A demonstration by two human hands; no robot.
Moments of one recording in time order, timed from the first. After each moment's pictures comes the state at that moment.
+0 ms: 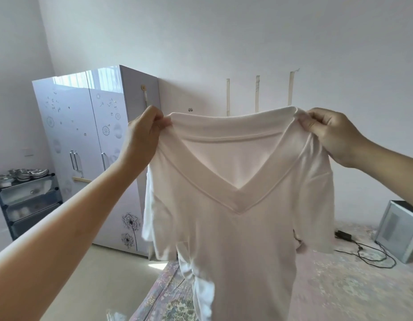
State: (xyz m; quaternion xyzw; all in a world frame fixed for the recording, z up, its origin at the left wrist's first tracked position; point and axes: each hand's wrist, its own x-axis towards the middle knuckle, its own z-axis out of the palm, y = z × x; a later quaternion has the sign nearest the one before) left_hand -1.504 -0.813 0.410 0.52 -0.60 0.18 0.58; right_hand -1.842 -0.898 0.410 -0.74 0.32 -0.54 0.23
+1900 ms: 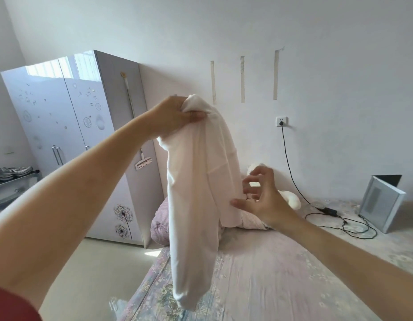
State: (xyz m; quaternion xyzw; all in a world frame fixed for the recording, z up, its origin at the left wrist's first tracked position) left_hand -1.586 -0.858 0.436 0.55 -0.73 -0.06 0.39; right_hand -1.800 -0.888 0.248 -0.72 0.31 -0.49 0.37
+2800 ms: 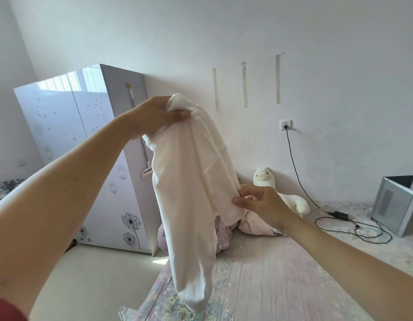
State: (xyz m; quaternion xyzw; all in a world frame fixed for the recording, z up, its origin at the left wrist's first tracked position) left_hand -1.564 -0.848 0.461 0.54 -0.73 -0.10 0.40; right_hand -1.797 -0.910 0.250 -0.71 0.24 -0.45 0.49
